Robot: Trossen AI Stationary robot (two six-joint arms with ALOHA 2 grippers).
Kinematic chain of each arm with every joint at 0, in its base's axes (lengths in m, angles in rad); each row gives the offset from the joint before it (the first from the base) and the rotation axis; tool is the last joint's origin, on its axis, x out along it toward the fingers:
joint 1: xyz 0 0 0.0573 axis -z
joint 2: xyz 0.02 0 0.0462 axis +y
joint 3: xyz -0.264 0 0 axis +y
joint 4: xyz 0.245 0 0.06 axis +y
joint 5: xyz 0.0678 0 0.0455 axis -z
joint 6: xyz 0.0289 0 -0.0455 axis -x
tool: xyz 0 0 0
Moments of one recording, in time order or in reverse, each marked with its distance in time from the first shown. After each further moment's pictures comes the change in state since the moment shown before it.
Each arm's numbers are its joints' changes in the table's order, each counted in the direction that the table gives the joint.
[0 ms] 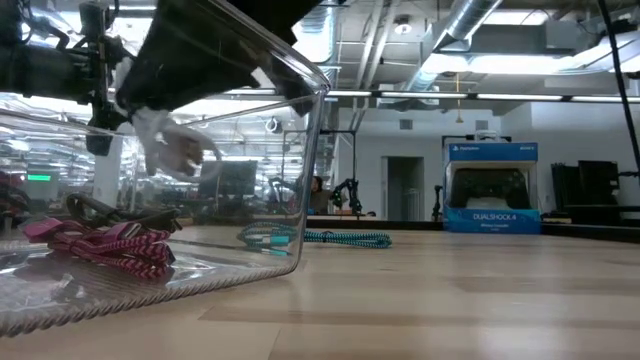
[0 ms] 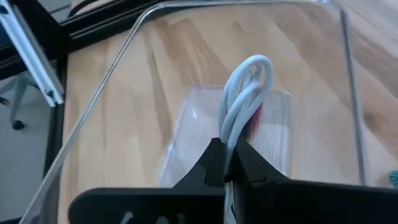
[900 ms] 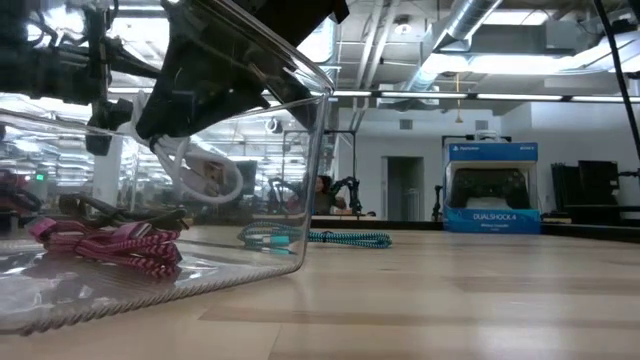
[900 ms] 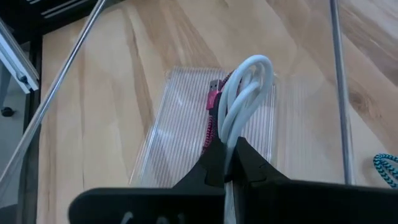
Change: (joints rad) left arm 0.000 0.000 0.000 0.000 -0.021 -0.009; right arm 0.032 0.010 -0.027 0.101 -0.053 -0.026
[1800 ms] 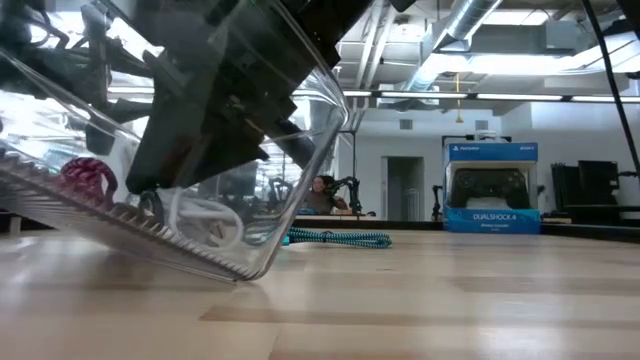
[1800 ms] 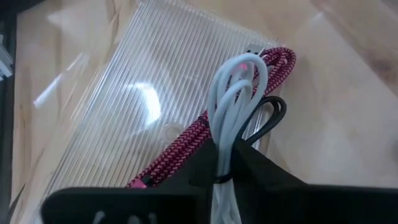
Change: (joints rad) left arm 0.000 0.000 0.000 0.000 0.000 -0.002; right arm 0.018 0.062 0.000 -0.017 -0.059 -0.044
